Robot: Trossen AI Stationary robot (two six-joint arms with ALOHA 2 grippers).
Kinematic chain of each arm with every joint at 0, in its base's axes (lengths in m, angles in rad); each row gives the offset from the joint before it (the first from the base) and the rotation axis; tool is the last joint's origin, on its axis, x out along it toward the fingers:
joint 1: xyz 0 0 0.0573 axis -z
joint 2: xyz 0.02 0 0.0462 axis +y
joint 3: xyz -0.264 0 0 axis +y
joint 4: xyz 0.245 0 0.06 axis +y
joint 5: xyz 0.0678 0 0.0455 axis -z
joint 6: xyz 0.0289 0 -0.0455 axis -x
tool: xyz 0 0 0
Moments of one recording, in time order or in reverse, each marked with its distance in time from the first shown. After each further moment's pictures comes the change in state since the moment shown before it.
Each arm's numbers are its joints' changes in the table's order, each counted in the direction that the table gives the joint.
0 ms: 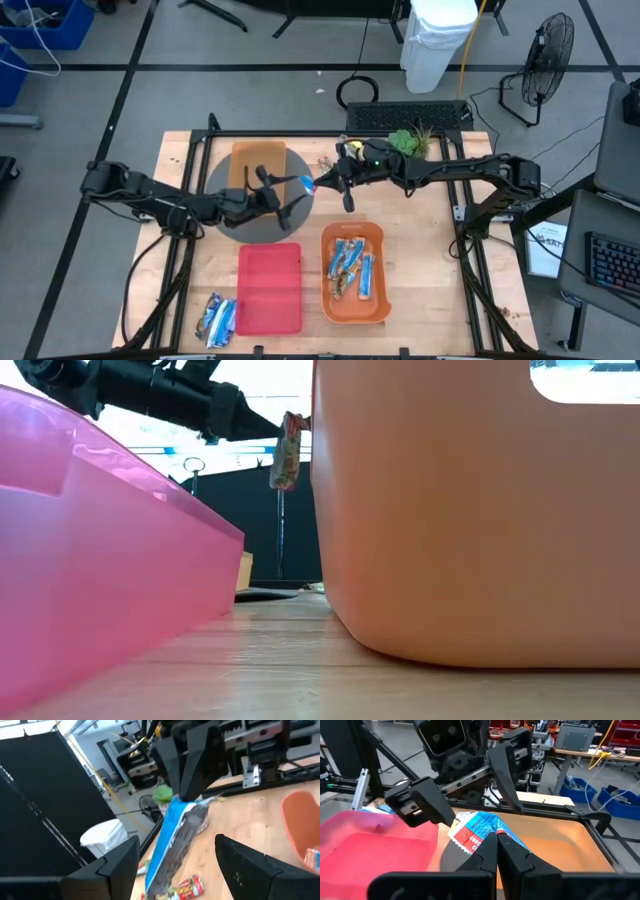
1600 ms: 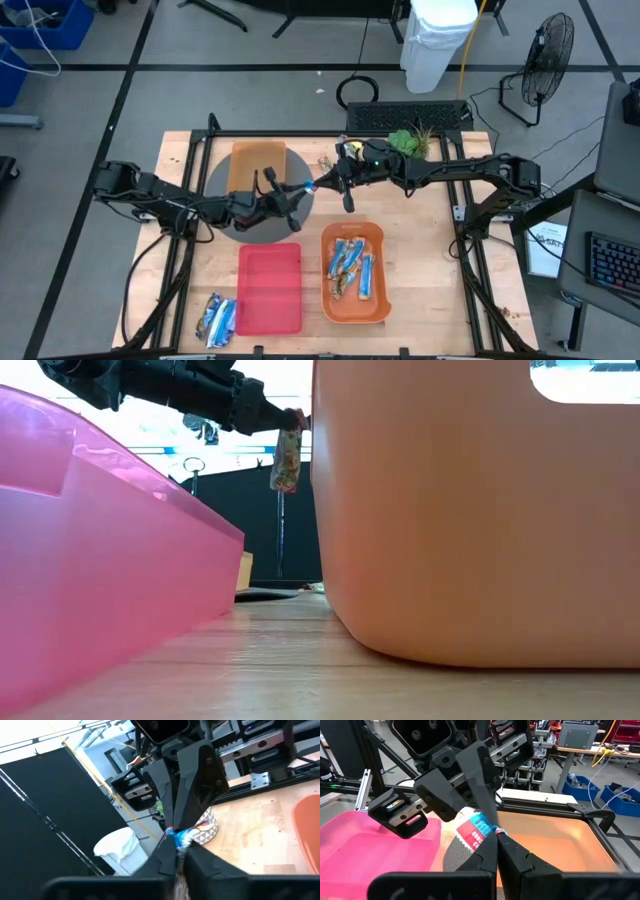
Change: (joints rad) left arm 0.023 0.108 -0.095 -0.053 -0.049 -0.121; right arm -0.001 0.000 -0.001 0.010 -0.003 -0.011
